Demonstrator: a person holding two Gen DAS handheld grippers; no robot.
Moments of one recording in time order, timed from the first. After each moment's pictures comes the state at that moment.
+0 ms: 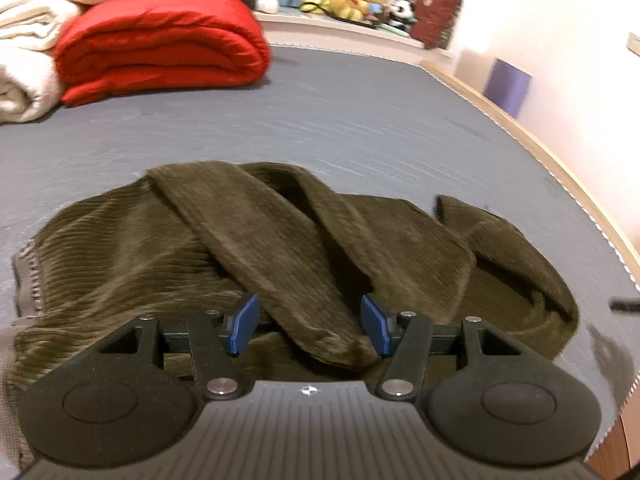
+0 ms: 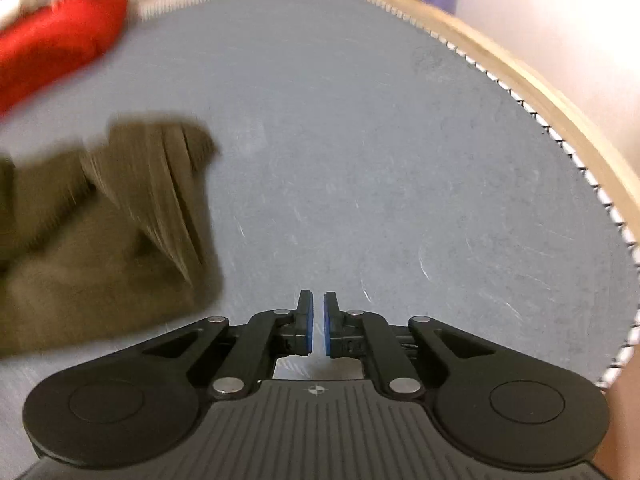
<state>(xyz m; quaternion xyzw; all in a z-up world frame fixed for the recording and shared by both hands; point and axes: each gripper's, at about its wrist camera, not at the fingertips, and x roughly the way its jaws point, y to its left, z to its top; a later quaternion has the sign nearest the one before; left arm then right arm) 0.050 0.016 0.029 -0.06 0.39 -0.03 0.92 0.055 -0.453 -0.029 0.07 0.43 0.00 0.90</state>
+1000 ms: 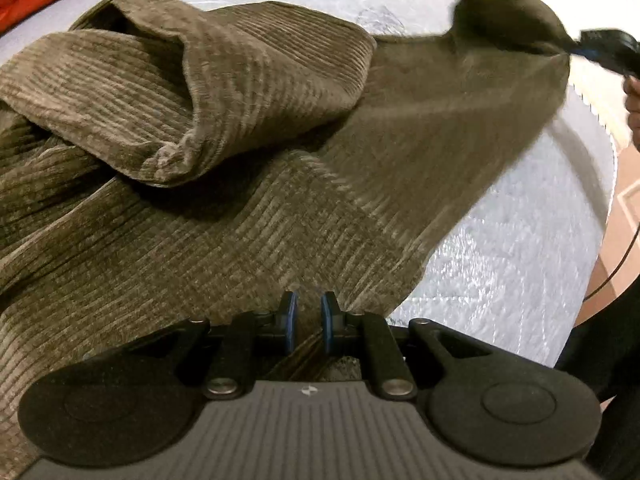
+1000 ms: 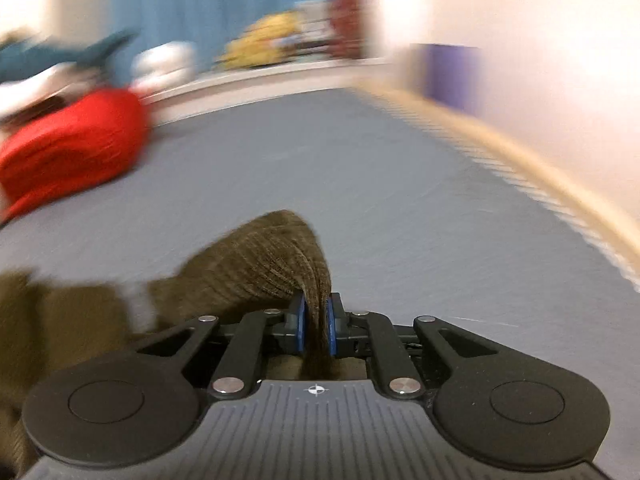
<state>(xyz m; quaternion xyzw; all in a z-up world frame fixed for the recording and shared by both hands) 0.045 -0.054 -0.074 0.05 0.55 -0.19 0.81 0.093 -0.428 0.001 0.07 0.31 -0.11 0.94</state>
